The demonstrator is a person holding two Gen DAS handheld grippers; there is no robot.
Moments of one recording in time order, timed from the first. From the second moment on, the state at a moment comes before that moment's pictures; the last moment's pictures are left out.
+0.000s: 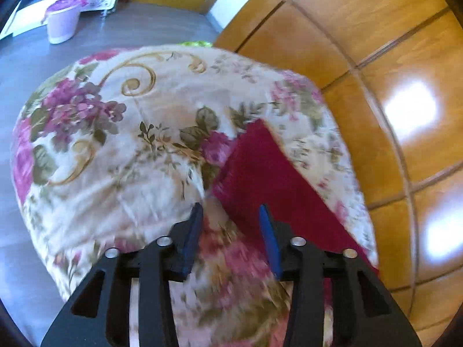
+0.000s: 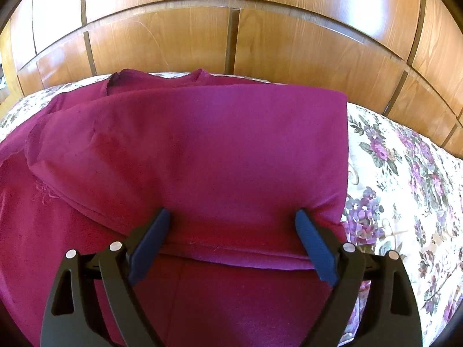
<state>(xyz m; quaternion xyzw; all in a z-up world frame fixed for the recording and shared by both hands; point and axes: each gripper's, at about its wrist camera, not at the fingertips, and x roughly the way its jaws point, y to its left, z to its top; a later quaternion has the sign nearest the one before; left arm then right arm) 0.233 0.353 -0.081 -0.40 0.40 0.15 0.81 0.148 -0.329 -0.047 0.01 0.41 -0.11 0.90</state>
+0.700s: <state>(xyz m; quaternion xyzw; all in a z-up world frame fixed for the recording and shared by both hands) 0.238 0.052 -0.017 -0.20 0.38 -0.15 0.89 0.147 -0.331 -0.048 0.02 0.41 -0.11 0.91</state>
